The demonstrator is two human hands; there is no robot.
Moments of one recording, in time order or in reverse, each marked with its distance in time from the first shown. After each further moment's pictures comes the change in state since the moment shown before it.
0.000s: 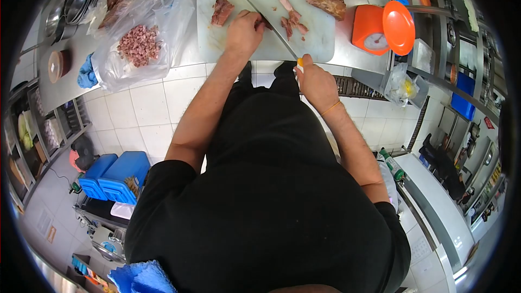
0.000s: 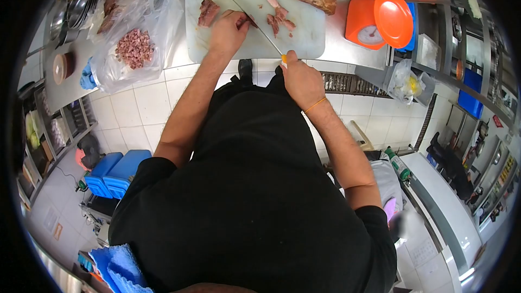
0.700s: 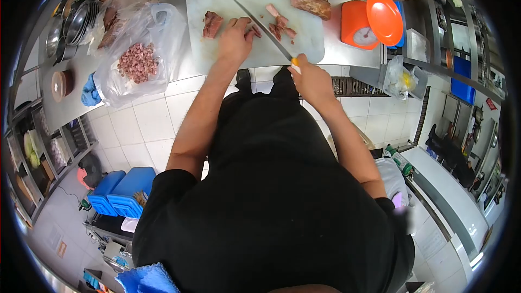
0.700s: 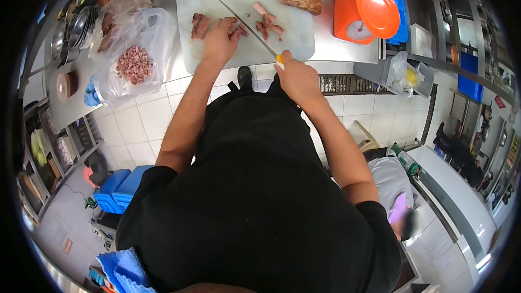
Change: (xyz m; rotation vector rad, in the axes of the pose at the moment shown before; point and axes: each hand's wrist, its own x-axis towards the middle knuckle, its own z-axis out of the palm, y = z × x) left_hand 0.003 0.006 -0.003 0.056 -0.017 0.026; right_hand 0.000 0.006 -0.007 0.154 0.062 0.057
